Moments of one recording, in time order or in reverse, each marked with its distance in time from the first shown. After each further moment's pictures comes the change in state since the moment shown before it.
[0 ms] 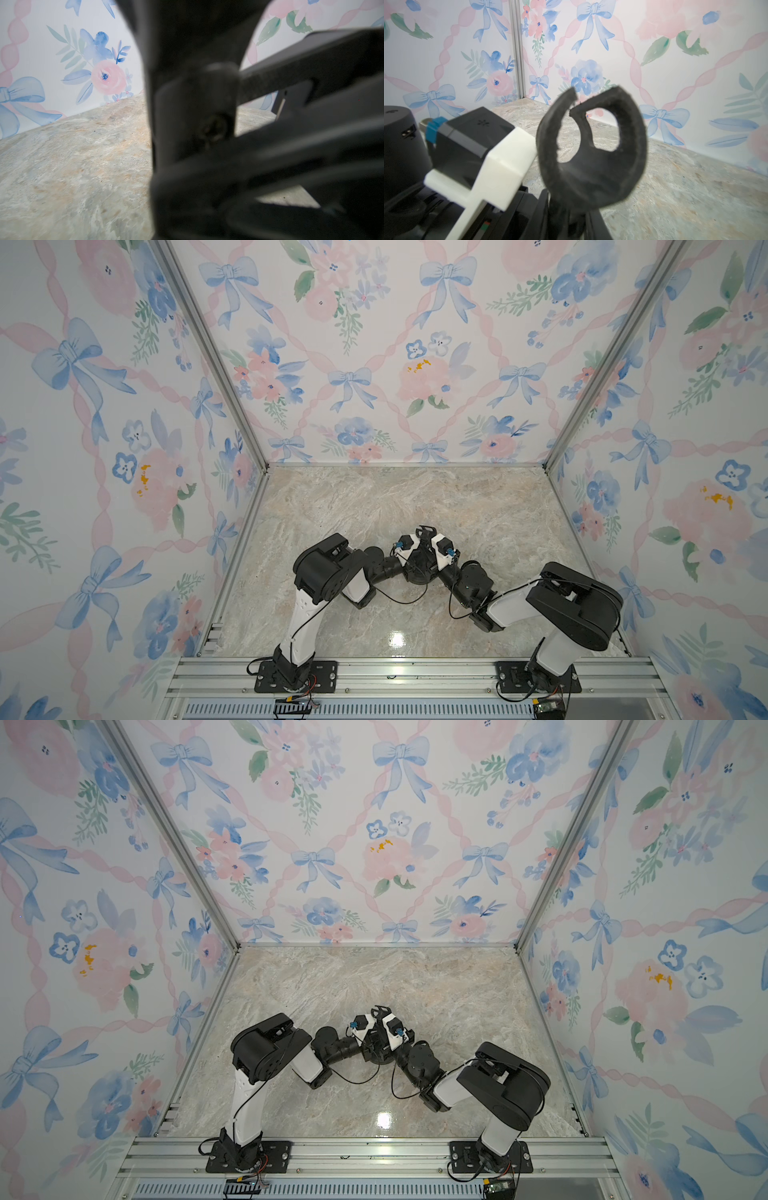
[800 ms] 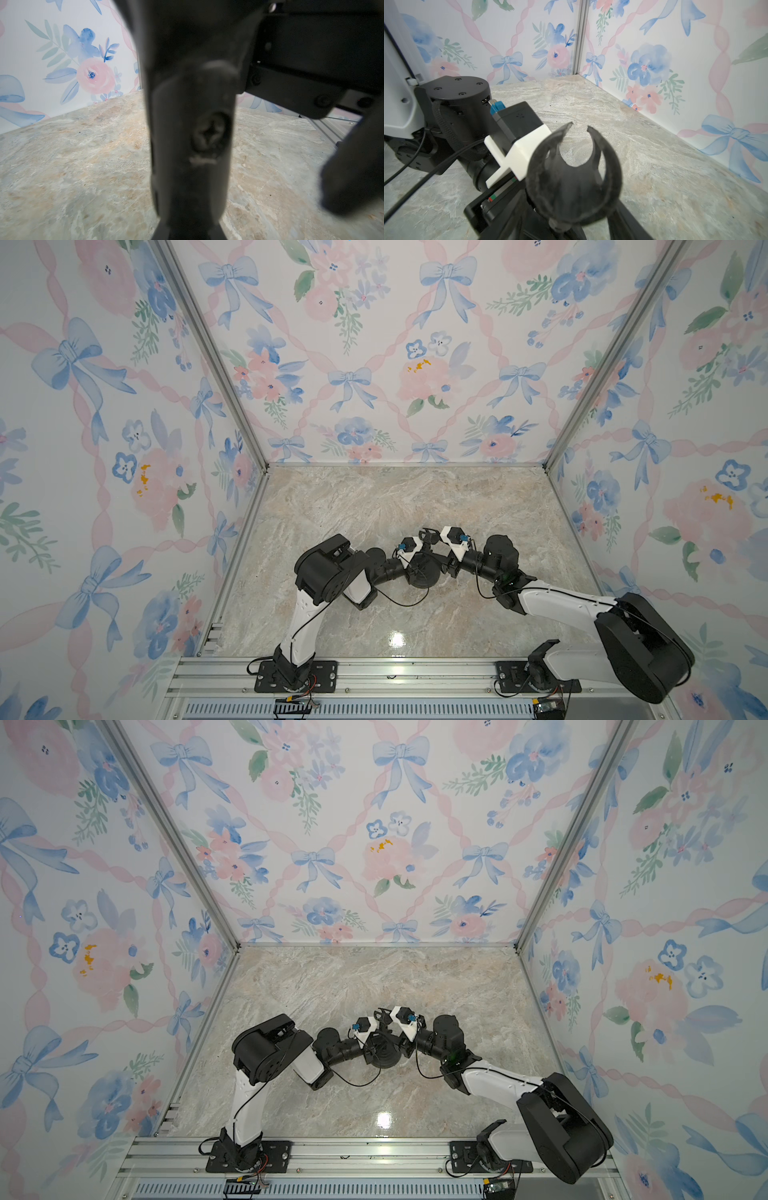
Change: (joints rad) left arm -0.016 0.000 0.000 -0.002 0.023 -0.008; right arm -0.380 -0.371 0.118 -0.742 -0.866 -0.158
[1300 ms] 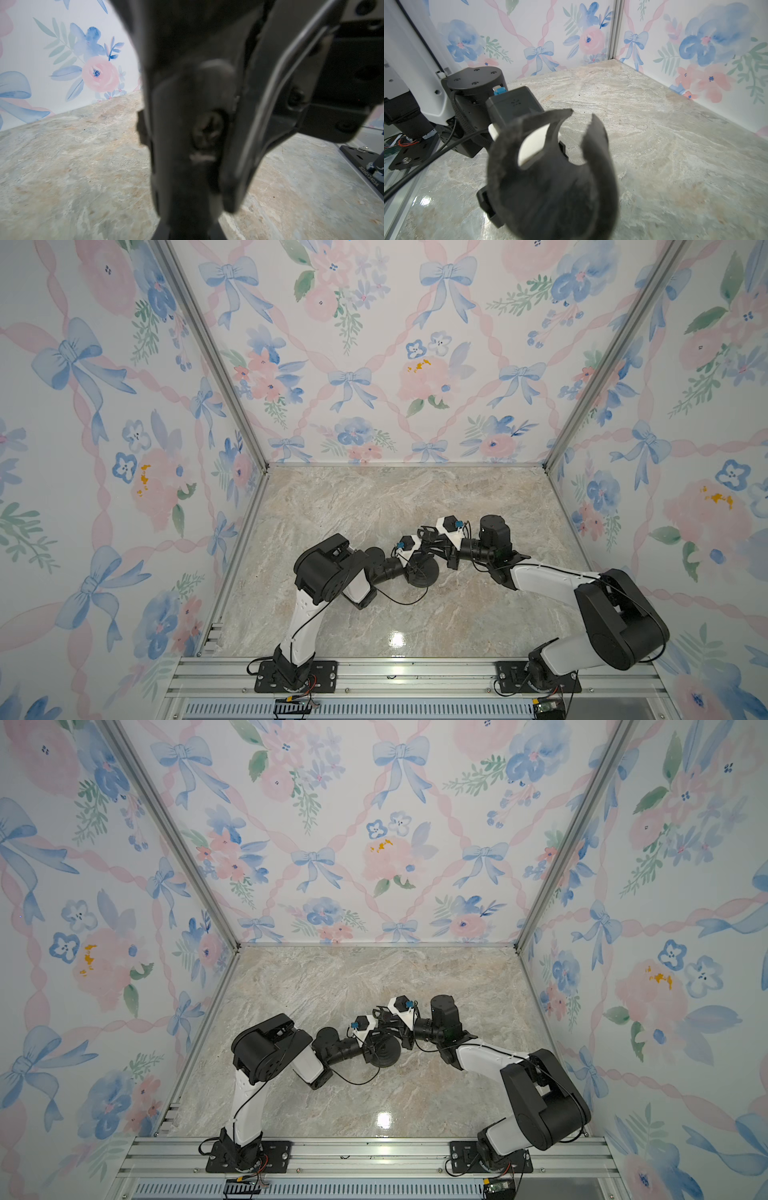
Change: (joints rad) left arm 0.009 0.000 0.000 0.001 -0.018 -0.022; right arm -0.078 0.165 0.129 -0.075 -0.248 0.023
